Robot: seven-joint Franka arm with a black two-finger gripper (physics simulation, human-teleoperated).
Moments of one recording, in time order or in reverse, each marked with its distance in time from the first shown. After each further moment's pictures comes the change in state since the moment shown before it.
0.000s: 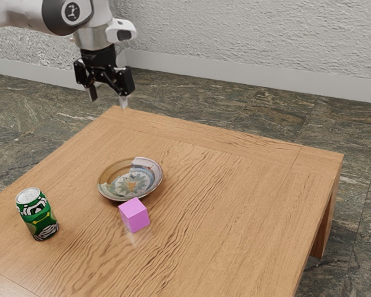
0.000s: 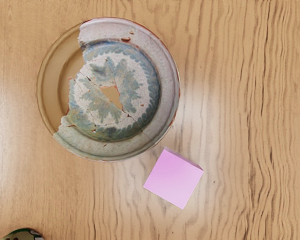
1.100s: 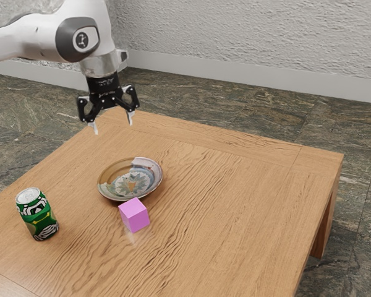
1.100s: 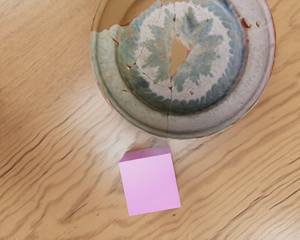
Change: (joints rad) arm -0.017 0.073 0.087 -0.089 -0.100 0.074 -0.799
